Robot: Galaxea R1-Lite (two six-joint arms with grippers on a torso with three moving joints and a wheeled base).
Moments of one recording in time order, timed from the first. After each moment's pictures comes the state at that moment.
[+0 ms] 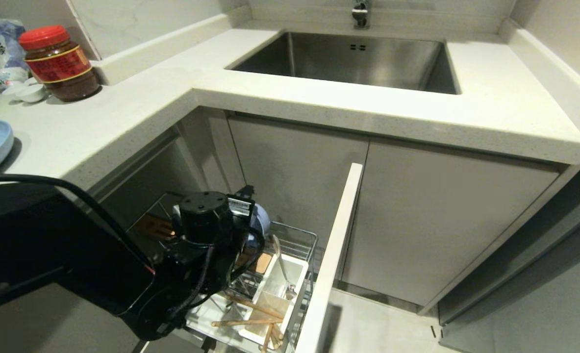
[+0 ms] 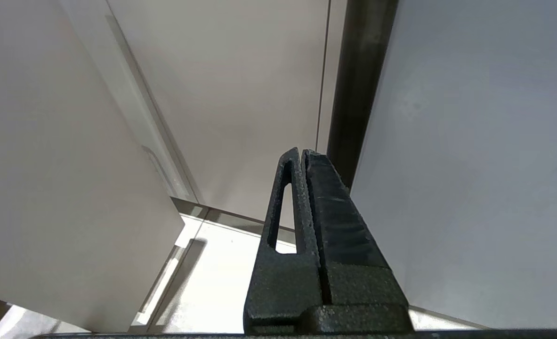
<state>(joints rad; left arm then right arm) -0.60 1.95 -0.67 -1.13 0.54 -1.32 0.00 0.00 0.00 -0.08 0.00 0.02</state>
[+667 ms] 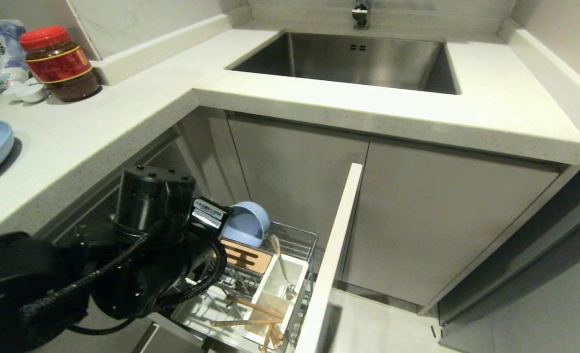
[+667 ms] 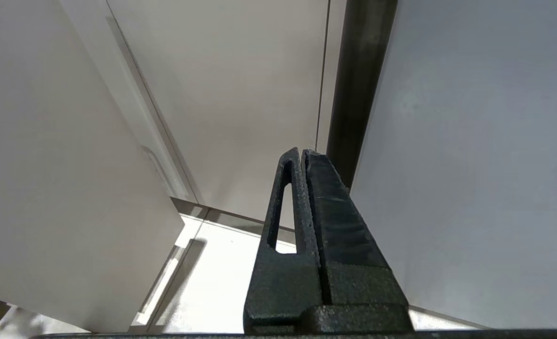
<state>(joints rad) -0.70 1.52 -0.77 -0.28 0.56 -1.31 0.00 0.00 0.00 -0.08 0.00 0.02</state>
